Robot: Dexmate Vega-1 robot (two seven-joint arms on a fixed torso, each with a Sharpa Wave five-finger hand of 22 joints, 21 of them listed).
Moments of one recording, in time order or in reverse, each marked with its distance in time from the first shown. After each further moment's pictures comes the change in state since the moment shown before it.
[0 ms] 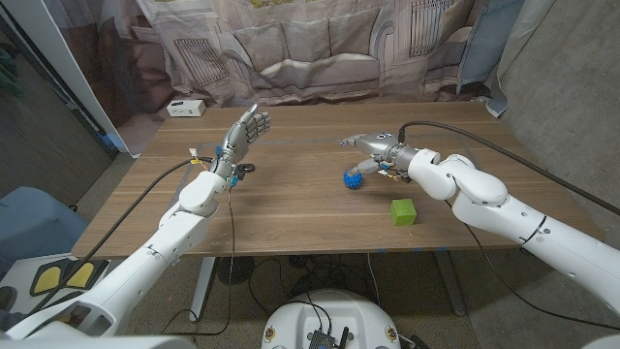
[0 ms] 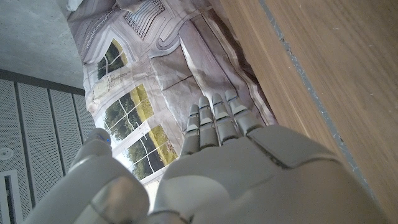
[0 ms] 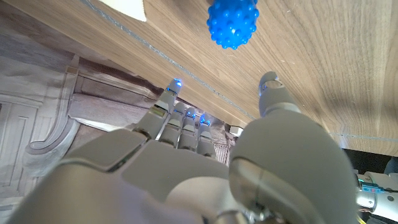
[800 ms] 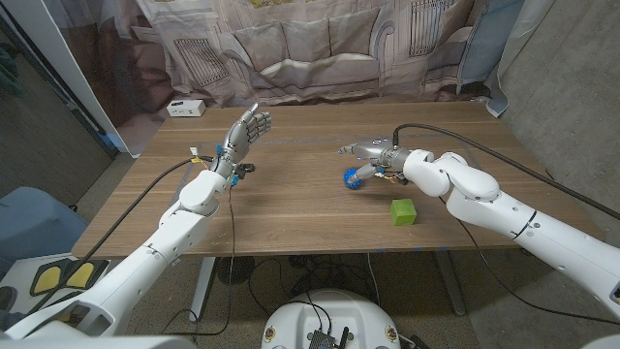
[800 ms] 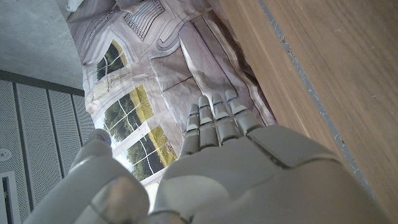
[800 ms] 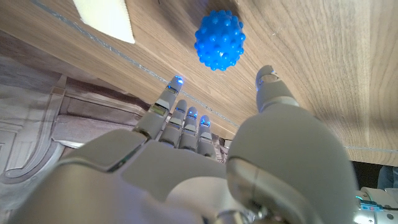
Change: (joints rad) left arm -0.001 0.004 0.001 -0.014 -0.004 0.017 0.003; left_hand 0.002 0.008 0.000 0.000 0.000 0.009 0.002 0.000 0.000 0.013 -0.002 0.000 0.000 0.000 0.000 0.000 0.000 0.000 0.000 0.000 0.000; right arm 0.048 0.025 -0.043 0.048 0.024 0.007 0.081; right_hand 0.062 -0.025 0.009 0.007 0.000 -0.018 -0.011 0.000 0.000 0.018 -0.018 0.004 0.000 0.039 -0.007 0.007 -0.002 0.047 -0.002 0.000 0.000
